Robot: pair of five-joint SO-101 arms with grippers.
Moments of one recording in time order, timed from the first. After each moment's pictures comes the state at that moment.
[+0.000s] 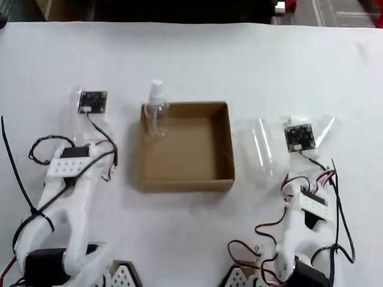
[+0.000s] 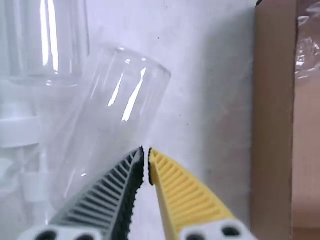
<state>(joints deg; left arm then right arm) -9.3 -20.7 54.9 42.1 0.4 23.6 -27.1 75.3 8.6 35.6</state>
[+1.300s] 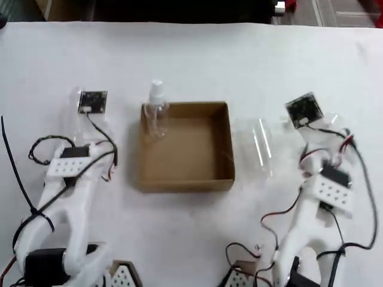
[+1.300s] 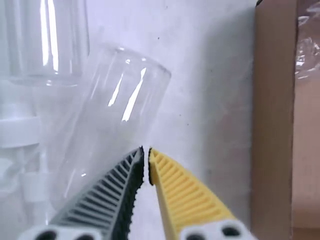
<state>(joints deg) -9.3 -20.7 54.9 42.1 0.4 25.6 -31.5 50.3 31.8 60.6</state>
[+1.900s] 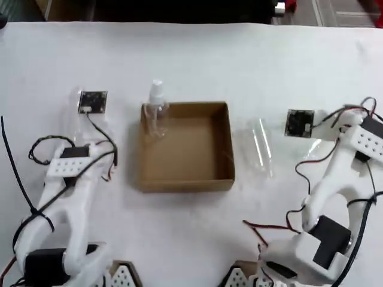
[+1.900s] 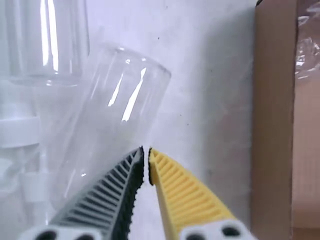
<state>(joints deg) -9.3 -20.7 54.9 42.1 0.4 28.3 -3.0 12.9 58.5 115.3</state>
